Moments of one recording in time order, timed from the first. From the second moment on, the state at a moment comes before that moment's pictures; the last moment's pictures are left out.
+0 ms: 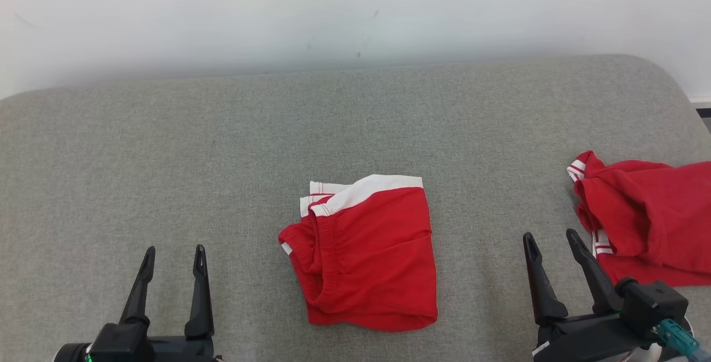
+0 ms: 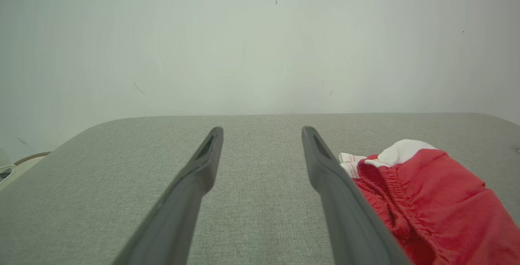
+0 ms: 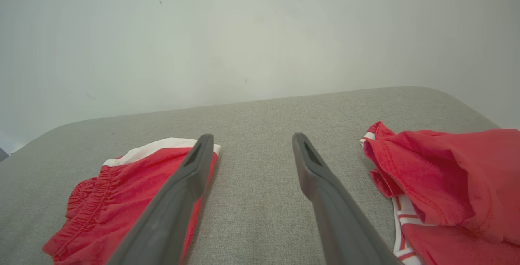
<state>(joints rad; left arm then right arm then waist) -0.11 0.16 -0.16 -0.05 -0.17 0.21 -0.25 0.00 -0.13 0.19 -0.15 0.21 0.13 -0.05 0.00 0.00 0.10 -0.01</state>
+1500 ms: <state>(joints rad) -0.16 0.11 -0.19 -0.02 -0.17 0.20 -0.26 -0.19 -0.20 0.45 0.30 0.28 0.13 0.01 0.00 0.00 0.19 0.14</state>
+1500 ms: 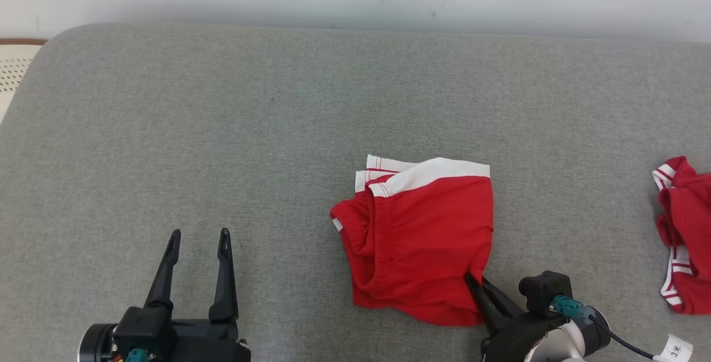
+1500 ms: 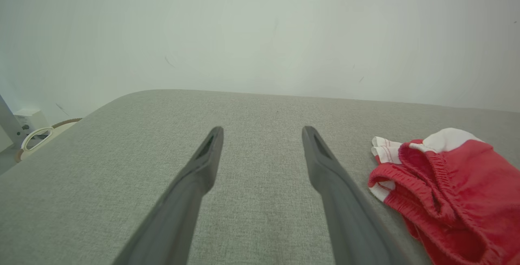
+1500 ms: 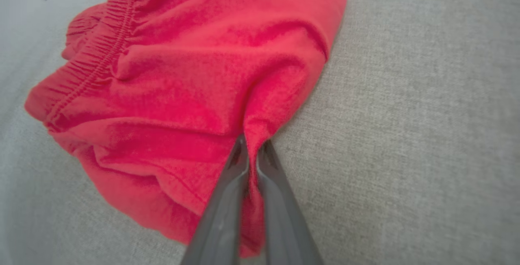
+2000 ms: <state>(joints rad) -0.19 0.12 -0.19 -0.05 -0.14 0.19 -0.26 -0.15 -0.27 0.41 0.17 0.25 0.13 0.01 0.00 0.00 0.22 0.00</state>
